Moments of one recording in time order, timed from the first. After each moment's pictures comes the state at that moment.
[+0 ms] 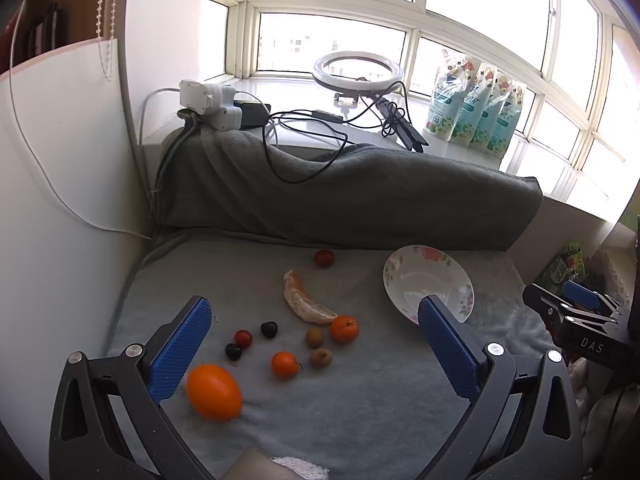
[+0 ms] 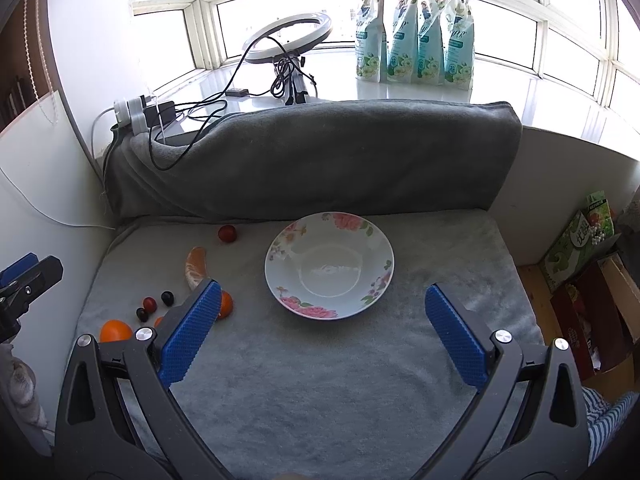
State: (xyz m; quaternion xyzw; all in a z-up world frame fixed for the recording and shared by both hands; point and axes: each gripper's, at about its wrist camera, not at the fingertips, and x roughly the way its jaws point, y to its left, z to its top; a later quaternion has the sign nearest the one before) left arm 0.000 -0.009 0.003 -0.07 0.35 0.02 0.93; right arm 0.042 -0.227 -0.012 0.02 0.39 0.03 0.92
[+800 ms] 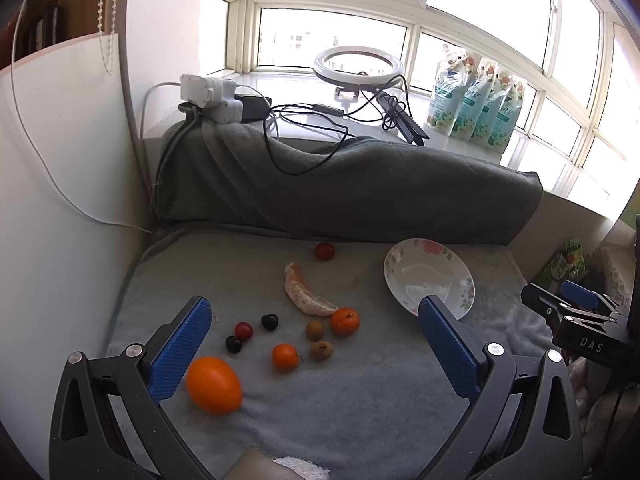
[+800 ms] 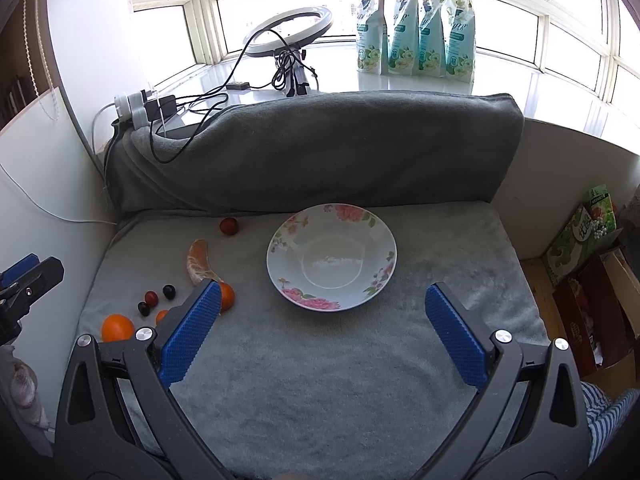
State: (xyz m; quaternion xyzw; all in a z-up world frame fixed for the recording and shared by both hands) left arm -0.005 -0.008 -0.002 -0.07 0.36 0.02 0.93; right arm 0.040 -0.225 -0.020 0.03 0.40 0.04 0.91
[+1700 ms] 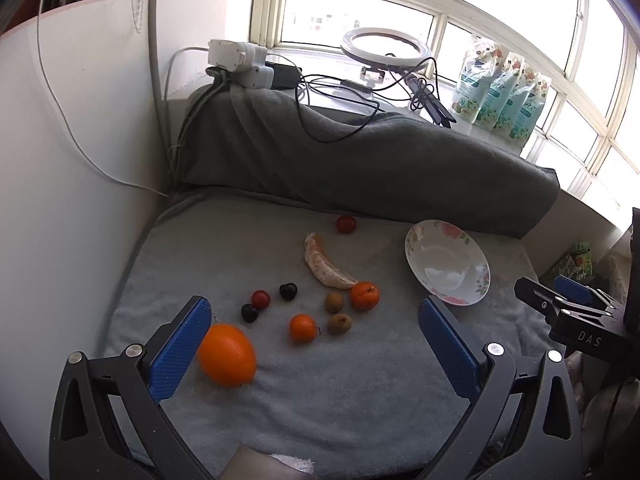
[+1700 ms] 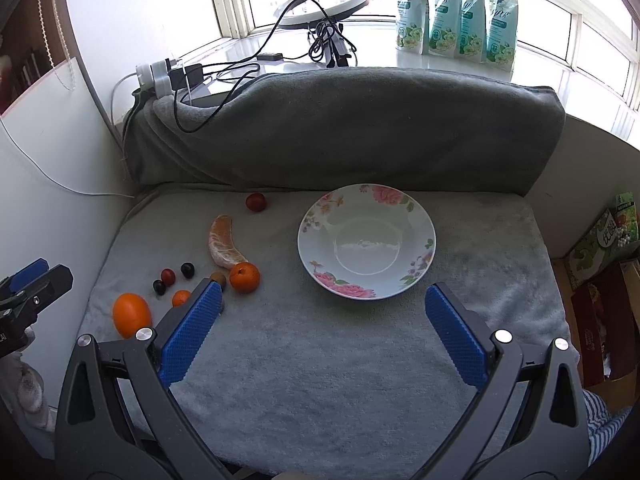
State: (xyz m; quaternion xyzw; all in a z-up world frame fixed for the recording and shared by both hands) left arm -0.015 0.014 -0.019 -0.10 0.40 0.04 0.91; right arm 0.054 -0.196 -0.035 0.01 0.44 0.09 0.89
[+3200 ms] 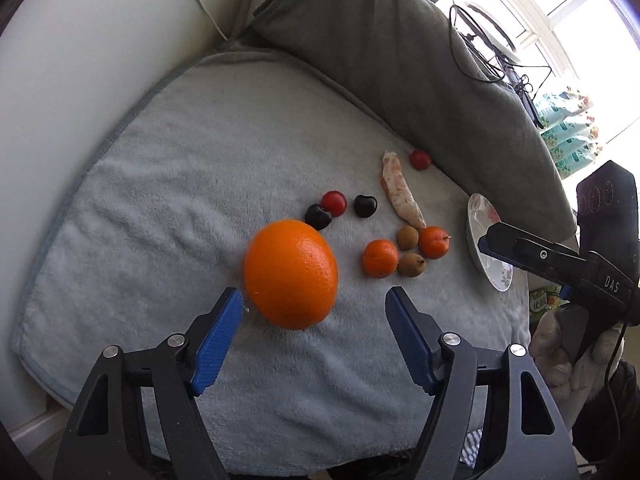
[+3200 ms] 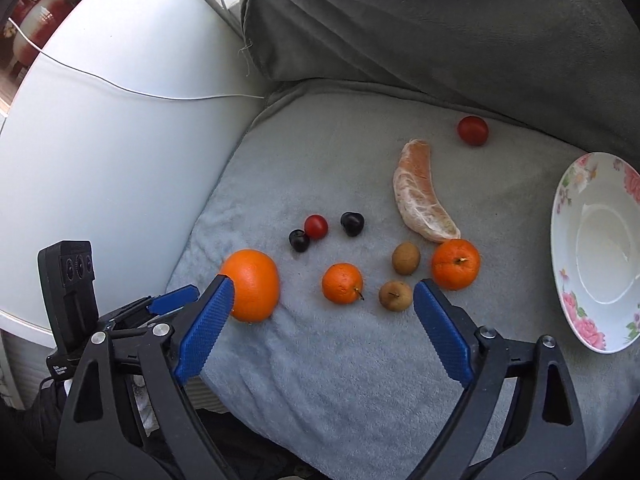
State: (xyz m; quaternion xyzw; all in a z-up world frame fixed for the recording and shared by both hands) left arm -0.031 0.125 -0.140 -0.30 0.49 0.03 0.82; right arm 0.132 -0.036 -0.123 0.03 0.58 0.36 0.73
